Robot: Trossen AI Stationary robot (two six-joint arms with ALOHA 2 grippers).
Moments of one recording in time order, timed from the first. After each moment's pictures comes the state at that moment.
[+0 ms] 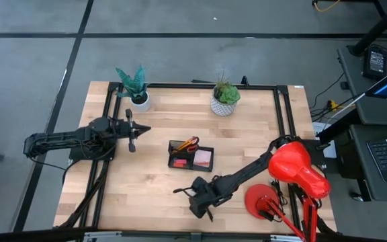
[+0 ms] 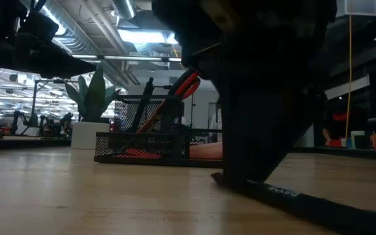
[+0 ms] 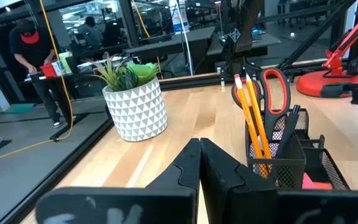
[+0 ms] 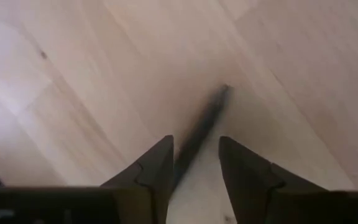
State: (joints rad) left arm 0.19 0.11 0.01 0.05 -0.03 0.17; right arm 0.51 2.22 1.66 -0.72 0.10 1.18
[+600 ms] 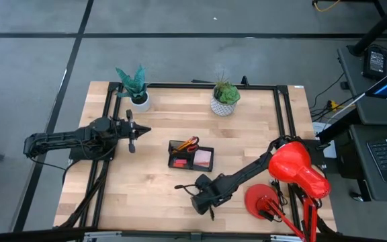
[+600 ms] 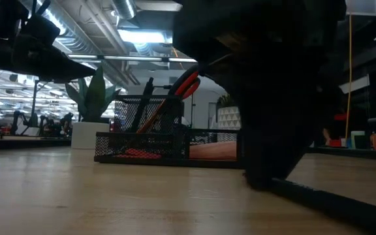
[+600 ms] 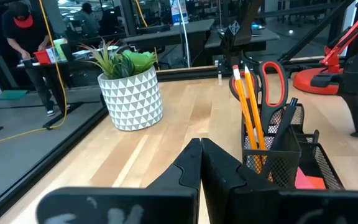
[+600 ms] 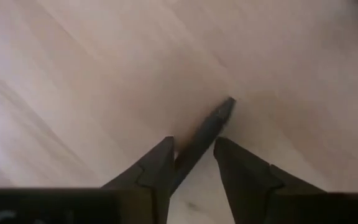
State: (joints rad) left arm 0.19 0.11 0.01 0.02 -0.03 0.12; right arm 0.50 2.27 1.67 -0.87 0.11 1.27
